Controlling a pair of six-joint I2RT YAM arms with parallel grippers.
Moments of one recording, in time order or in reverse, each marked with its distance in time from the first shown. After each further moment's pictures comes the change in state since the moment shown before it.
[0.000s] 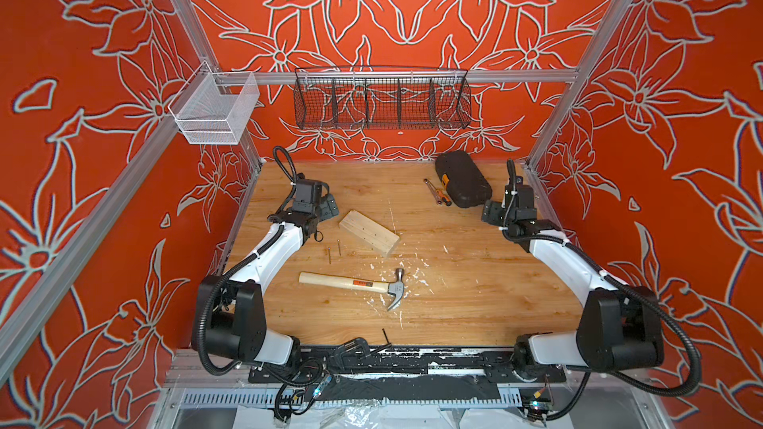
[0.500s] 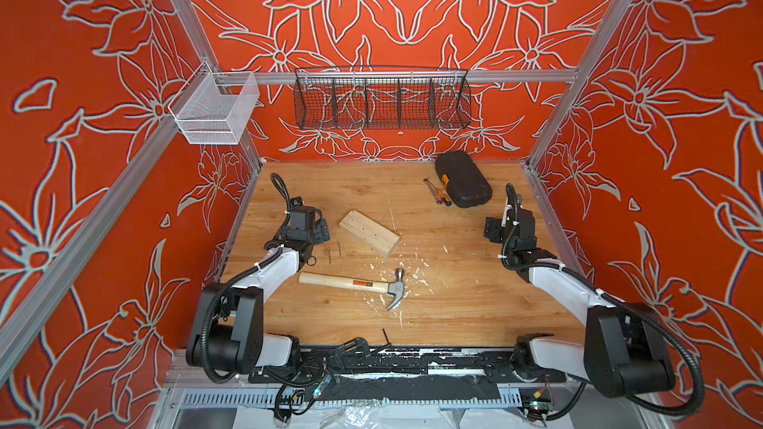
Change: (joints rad) left arm 0.048 -0.079 -0.304 0.229 -0.031 0.178; right arm 0.006 -0.101 -0.277 0.365 0.056 -0.144
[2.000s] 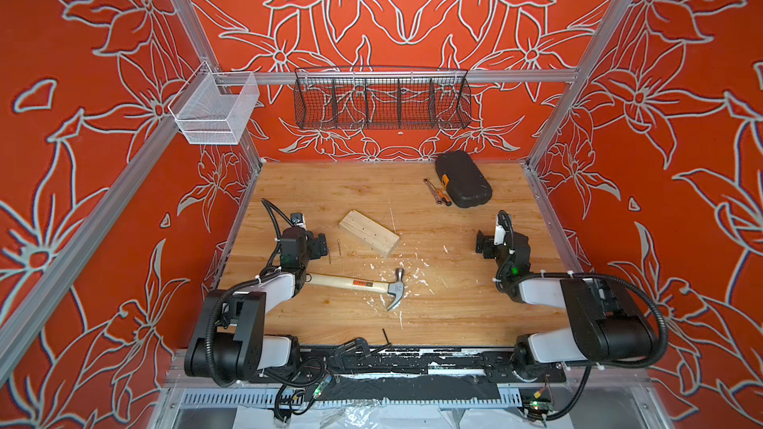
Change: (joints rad) left arm 0.068 -0.023 -0.302 0.442 0.155 0.142; right arm -0.009 0.164 -0.288 0.586 -0.115 -0.103
